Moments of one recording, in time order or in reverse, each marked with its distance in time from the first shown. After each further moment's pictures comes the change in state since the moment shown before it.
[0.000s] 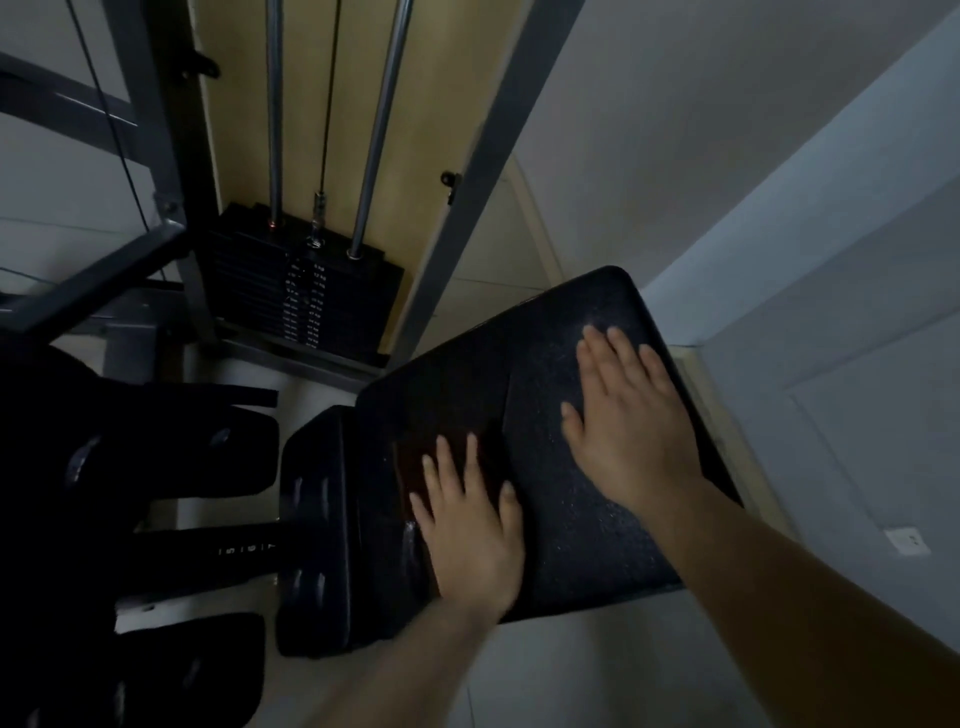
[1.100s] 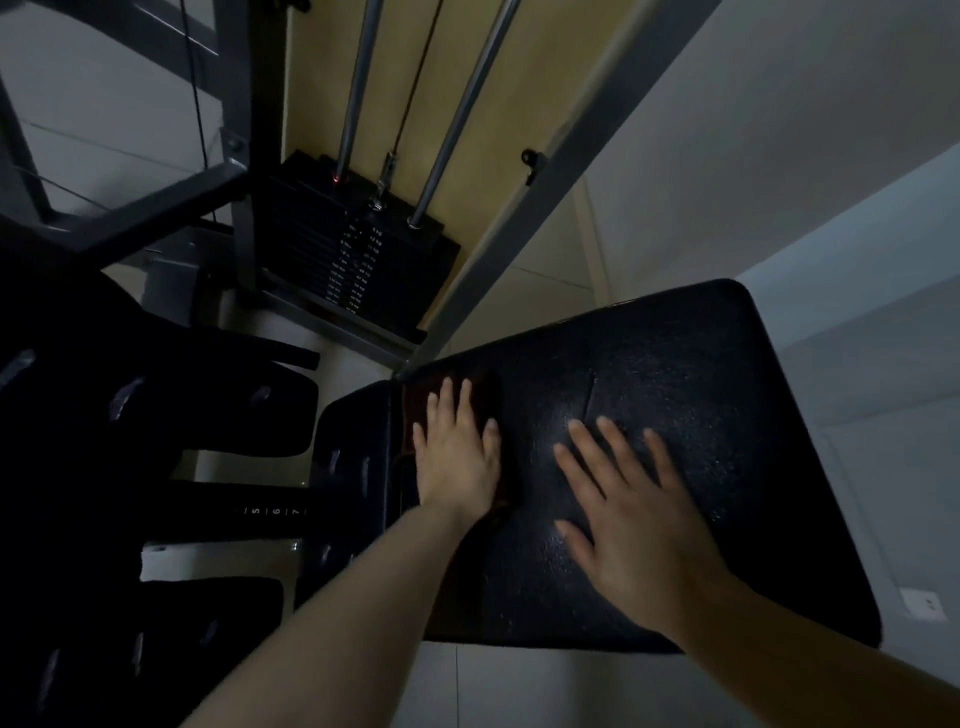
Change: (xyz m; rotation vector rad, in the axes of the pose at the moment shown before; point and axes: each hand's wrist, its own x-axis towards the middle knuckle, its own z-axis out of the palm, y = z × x) left_hand 0.090 -0.057 -0.023 0.030 -0.058 -0.072; right_hand -0.035 -0.050 0.024 -0.014 -0.121 -0.361
